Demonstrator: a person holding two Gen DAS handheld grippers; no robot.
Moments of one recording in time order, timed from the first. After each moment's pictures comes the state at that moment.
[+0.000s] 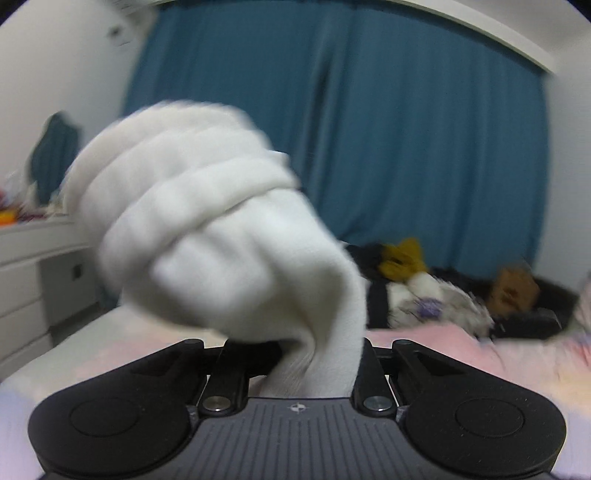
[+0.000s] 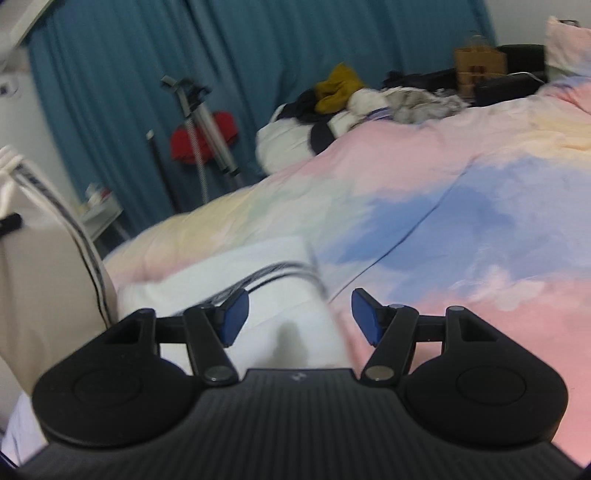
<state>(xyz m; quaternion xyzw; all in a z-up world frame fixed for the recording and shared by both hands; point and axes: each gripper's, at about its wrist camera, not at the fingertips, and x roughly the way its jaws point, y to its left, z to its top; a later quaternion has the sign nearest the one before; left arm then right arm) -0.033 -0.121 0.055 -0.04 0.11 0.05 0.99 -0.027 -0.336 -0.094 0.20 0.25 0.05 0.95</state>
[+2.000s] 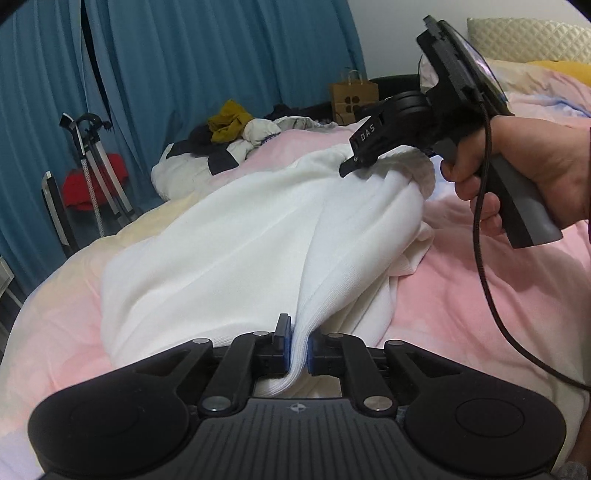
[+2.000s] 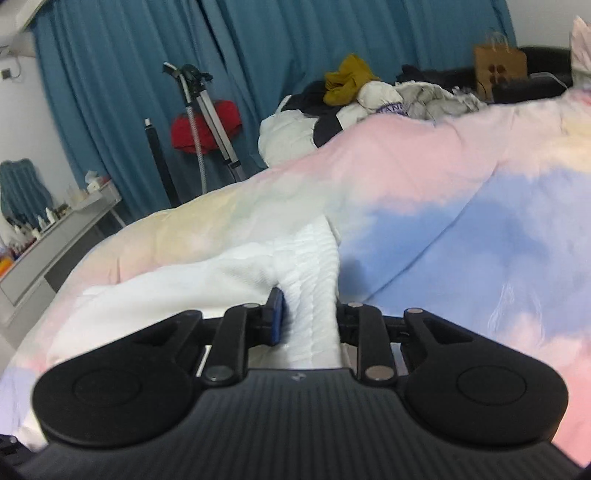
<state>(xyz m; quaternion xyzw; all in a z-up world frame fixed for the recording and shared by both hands) -0.109 -0.128 -0.101 0.21 0.26 -0.19 0.92 0.053 -0.344 -0.125 0.18 0.26 0.09 0.94</state>
